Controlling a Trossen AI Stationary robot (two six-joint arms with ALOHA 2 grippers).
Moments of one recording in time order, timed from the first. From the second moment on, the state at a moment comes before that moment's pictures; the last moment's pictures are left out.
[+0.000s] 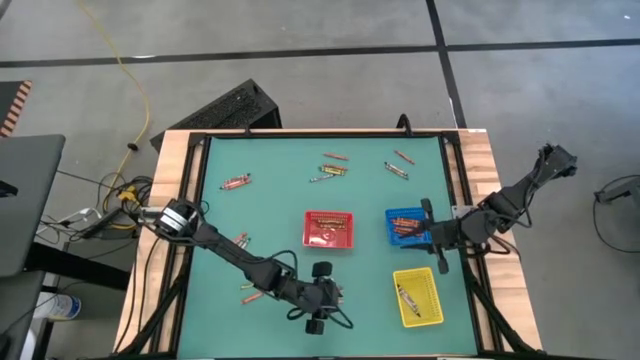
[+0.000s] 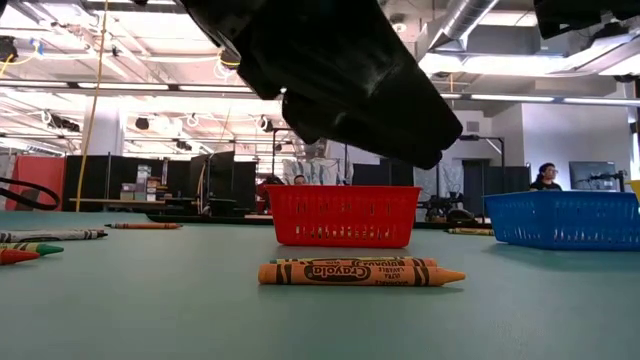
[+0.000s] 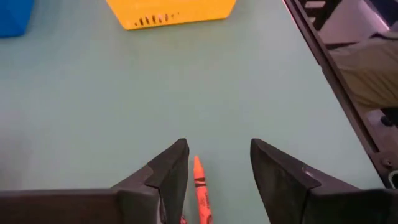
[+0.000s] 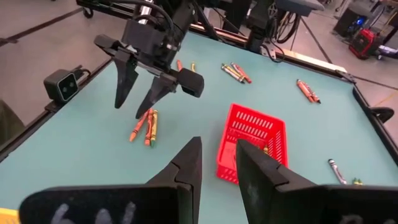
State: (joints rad) left arm -0.47 2.03 1.27 0.18 -0.23 -0.26; right arm 0.62 0.67 0.58 -0.31 0.47 -0.03
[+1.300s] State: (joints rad) left arm -0.51 2.13 1.30 0.00 -0.27 -0.27; right arm 0.43 0.67 0.58 -0.27 0.39 -0.09
